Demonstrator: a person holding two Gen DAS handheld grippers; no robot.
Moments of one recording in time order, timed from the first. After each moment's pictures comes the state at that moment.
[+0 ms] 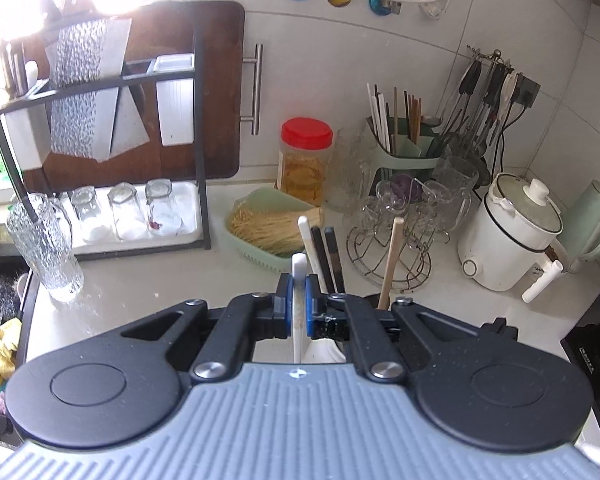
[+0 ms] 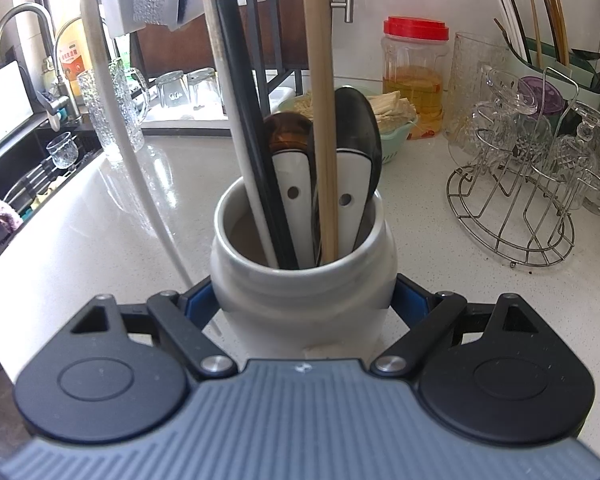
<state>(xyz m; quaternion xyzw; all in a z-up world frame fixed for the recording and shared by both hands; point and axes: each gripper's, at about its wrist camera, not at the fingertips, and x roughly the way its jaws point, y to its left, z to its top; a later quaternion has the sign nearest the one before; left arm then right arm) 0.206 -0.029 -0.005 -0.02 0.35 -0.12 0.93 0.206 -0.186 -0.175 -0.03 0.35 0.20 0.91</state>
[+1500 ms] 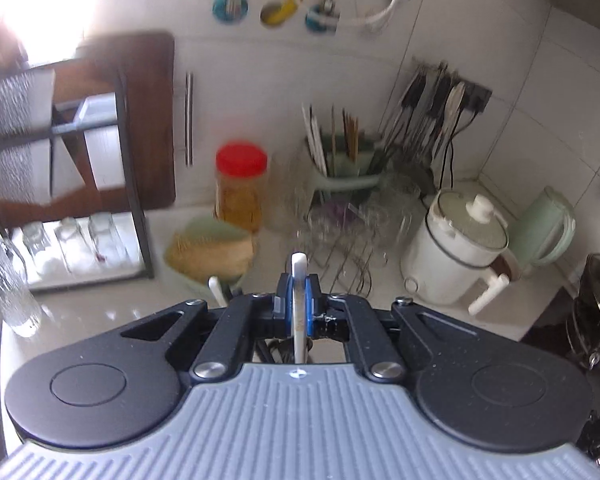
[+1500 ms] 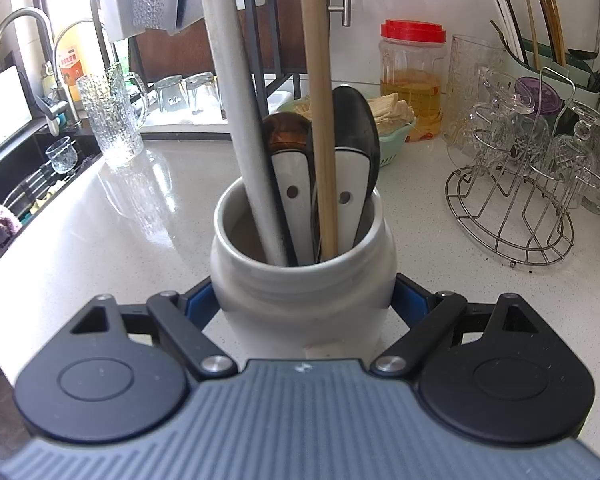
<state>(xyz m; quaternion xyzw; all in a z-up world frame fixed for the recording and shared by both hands) 0.224 -0.072 0.040 -0.02 0.36 -0.19 0.91 0.204 -0.188 -0.177 -0.03 0.34 0.20 0.92</state>
